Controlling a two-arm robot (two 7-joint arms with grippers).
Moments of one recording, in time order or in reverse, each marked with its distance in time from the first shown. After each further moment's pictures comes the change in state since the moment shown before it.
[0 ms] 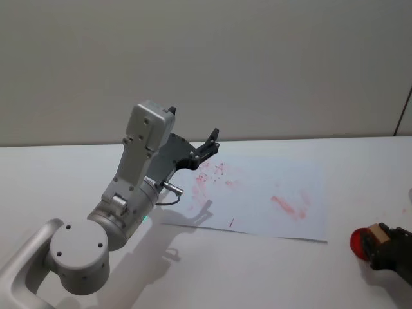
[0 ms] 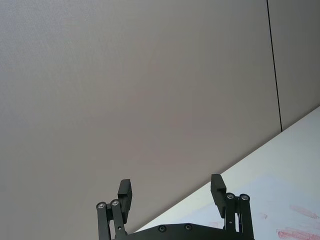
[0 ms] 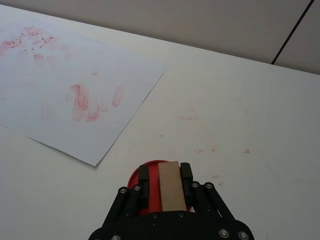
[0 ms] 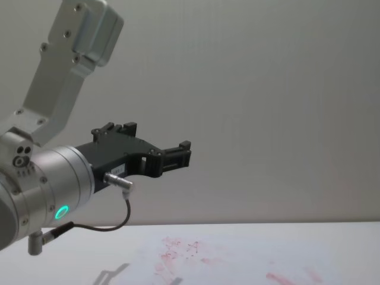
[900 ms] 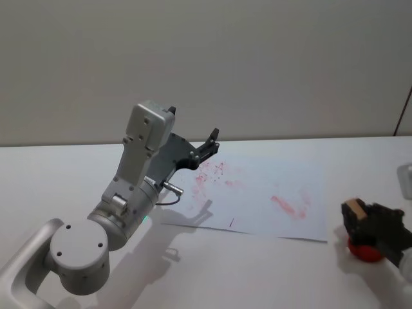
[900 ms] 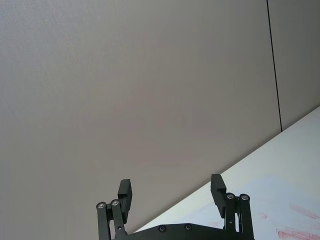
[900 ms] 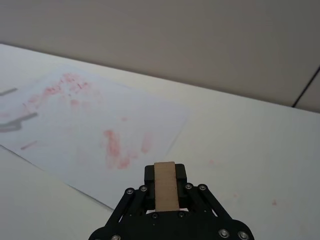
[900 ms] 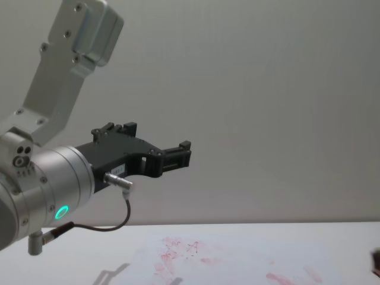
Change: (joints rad) left arm 0.000 0.000 0.000 0.000 0.000 0.000 0.000; right arm 0.063 -0.047 -0.018 0.005 -0.017 -0.049 0.055
